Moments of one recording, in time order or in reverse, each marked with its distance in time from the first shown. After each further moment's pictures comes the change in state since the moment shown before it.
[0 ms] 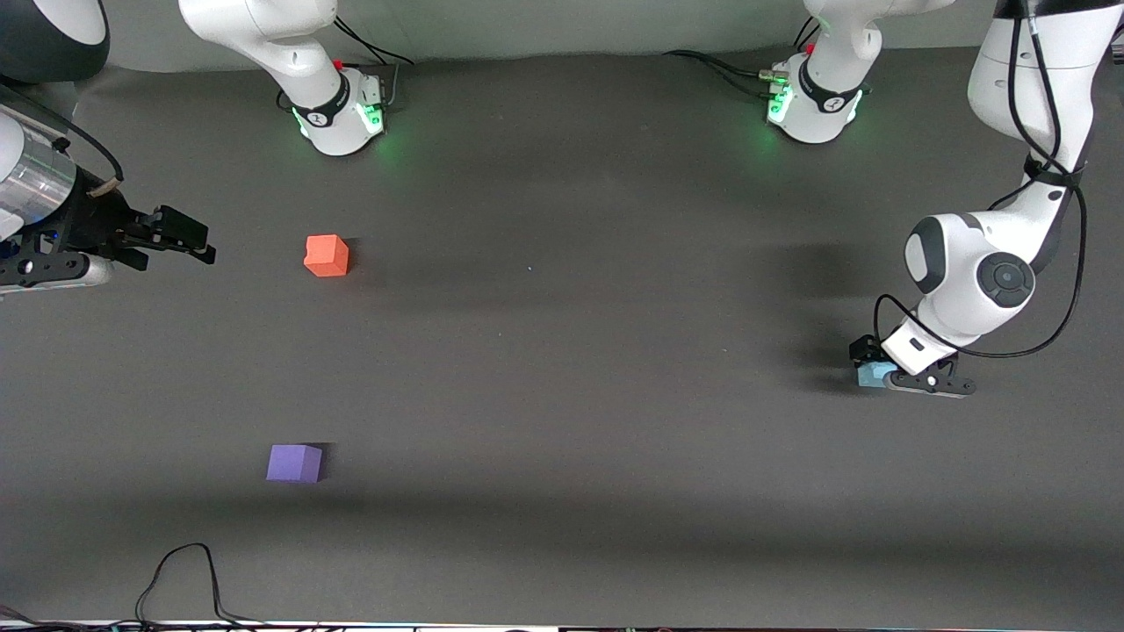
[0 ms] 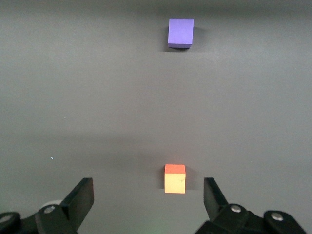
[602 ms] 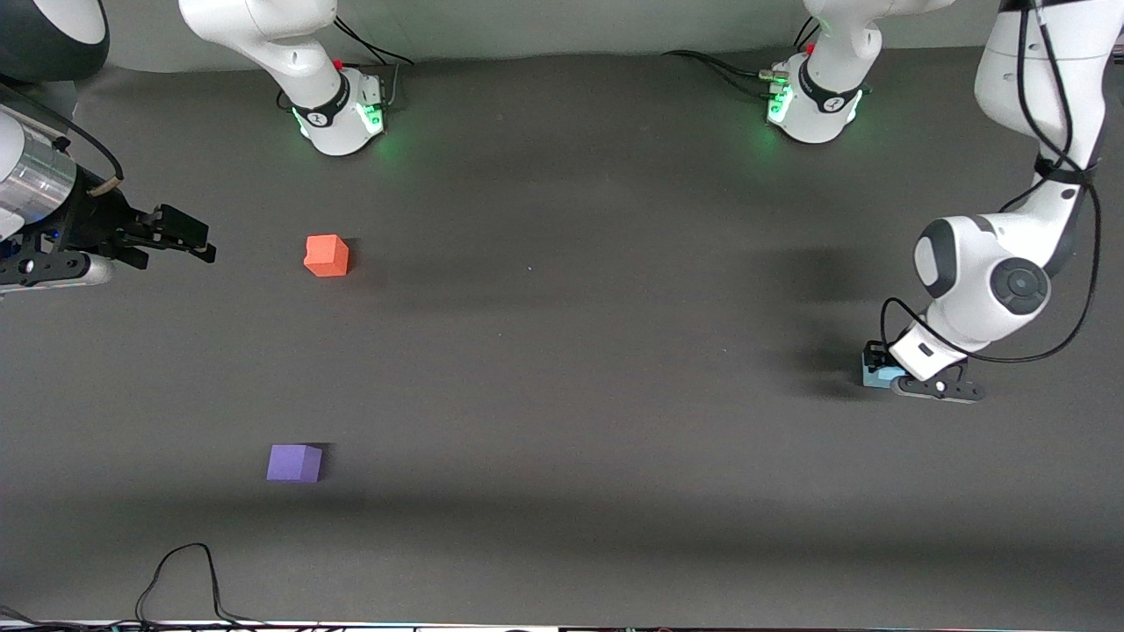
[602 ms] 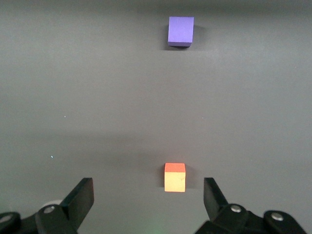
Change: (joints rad) left arm 0.003 -0.032 0.000 0.091 0.000 -0.183 -0.001; right arm 0.000 -0.001 0.000 0.000 0.000 -0.004 0.000
